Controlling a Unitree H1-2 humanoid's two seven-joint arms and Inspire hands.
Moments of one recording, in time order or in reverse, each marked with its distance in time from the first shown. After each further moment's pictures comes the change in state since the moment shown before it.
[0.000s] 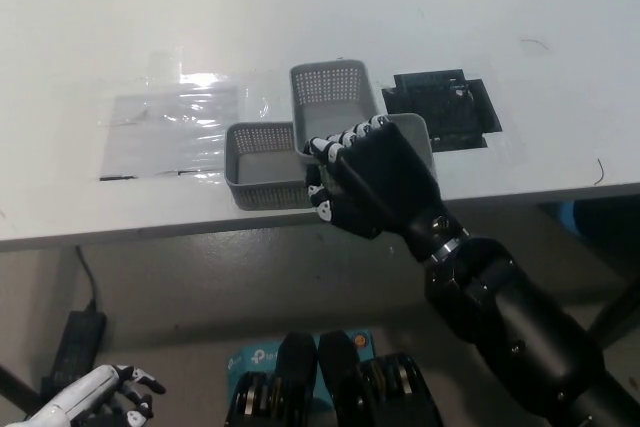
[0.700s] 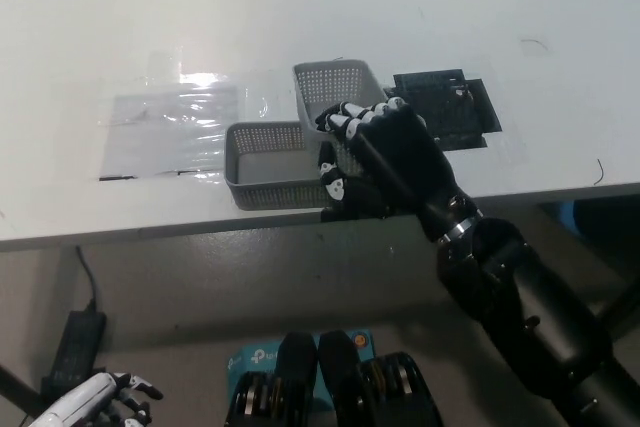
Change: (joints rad) left_arm 0.019 0.000 0.005 -0.003 0.000 0.003 0.001; right_arm -0.032 0.002 -0.064 0.080 0.115 -0.093 -0.038
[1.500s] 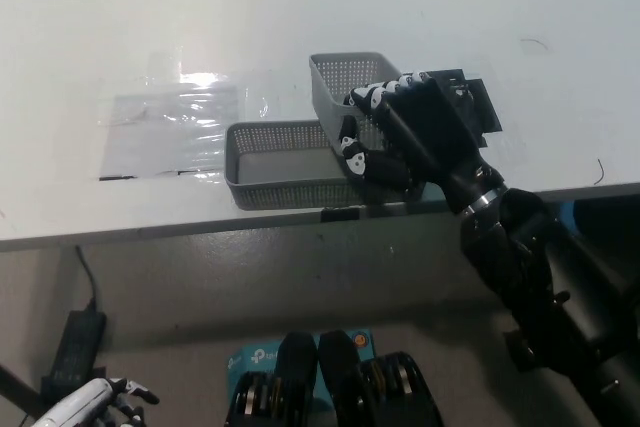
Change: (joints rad) left_arm 0.013 0.000 0.008 0.001 -0.001 0.000 0.001; right_arm -0.032 -0.034 -0.075 -0.048 0.107 0.011 0.134
